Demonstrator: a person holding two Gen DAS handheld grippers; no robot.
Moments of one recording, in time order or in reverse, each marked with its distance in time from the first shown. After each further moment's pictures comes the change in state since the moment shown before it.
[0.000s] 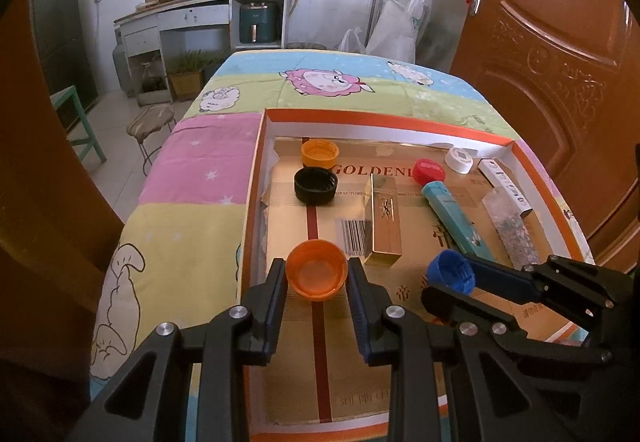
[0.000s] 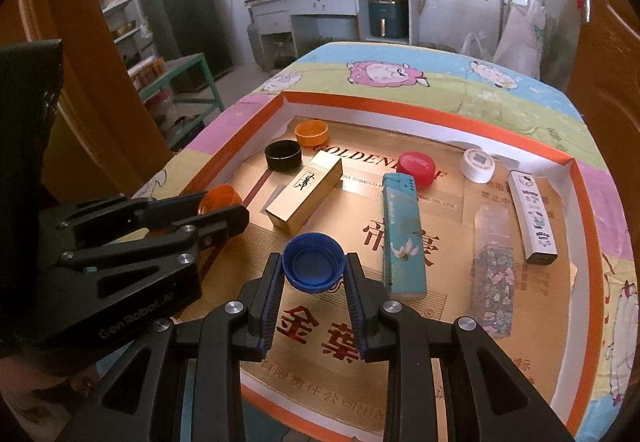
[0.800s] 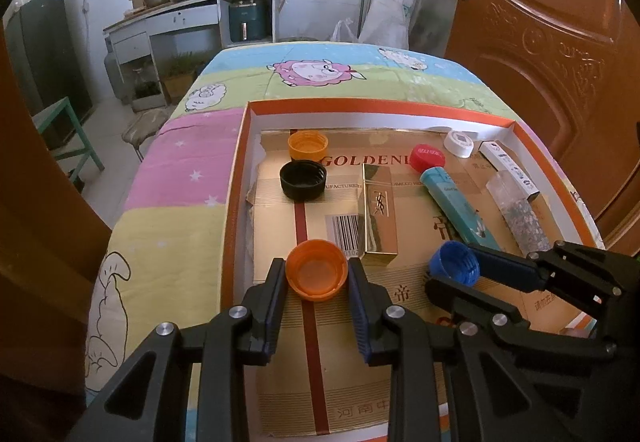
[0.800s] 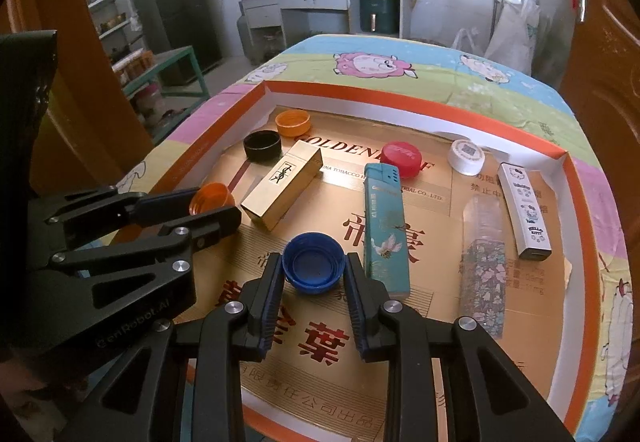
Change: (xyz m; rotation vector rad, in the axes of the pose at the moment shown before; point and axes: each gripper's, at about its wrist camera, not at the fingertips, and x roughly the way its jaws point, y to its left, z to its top) left arm 0.016 -0.010 0.000 0.057 0.022 0.013; right arm 0.010 -0.008 -0.002 -0.003 0.020 -0.045
